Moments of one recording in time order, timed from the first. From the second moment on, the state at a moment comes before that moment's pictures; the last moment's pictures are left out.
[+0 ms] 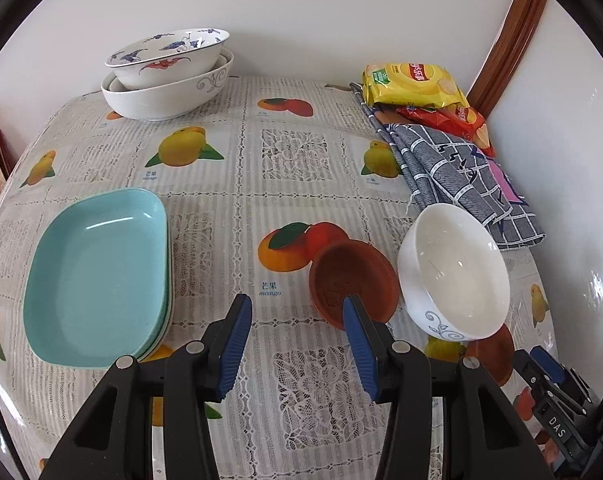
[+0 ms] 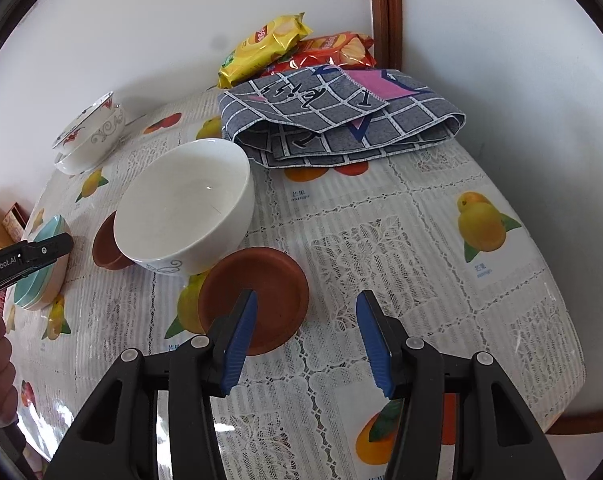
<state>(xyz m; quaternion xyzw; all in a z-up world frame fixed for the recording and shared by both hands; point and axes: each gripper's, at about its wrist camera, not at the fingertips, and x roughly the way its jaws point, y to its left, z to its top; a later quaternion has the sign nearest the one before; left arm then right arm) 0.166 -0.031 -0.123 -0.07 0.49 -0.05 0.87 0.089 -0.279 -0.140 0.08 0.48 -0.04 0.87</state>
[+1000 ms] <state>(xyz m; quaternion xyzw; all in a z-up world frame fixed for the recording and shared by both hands) 0.206 -0.059 -0.167 -0.04 0.52 -0.06 0.85 0.103 -0.279 -0.171 0.12 0.48 -0.02 0.87</state>
